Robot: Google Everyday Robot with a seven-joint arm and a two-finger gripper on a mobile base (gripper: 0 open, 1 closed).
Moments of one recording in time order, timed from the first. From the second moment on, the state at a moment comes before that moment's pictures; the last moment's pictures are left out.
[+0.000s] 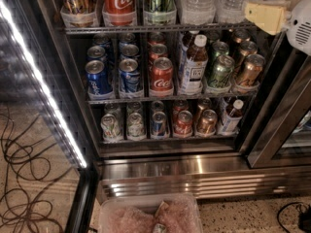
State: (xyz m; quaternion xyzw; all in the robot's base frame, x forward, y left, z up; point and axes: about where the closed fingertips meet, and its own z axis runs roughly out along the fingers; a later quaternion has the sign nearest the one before) arm 0.570 -0.239 1.082 -0.18 0.69 0.03 0.70
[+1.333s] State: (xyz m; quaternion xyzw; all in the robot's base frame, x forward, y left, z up) arm 0.593 -0.262 1.082 -0.12 0.67 -0.01 0.73
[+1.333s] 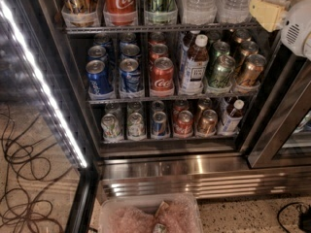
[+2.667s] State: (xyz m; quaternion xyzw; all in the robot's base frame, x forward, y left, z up) arm 0.609 -0.269 1.091 -0.11 0.65 -0.04 0.75
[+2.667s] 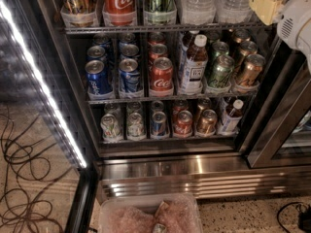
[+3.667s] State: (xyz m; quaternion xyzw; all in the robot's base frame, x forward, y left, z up) arm 0.621 -0.290 1.095 -0.08 0.65 -0.10 0.75
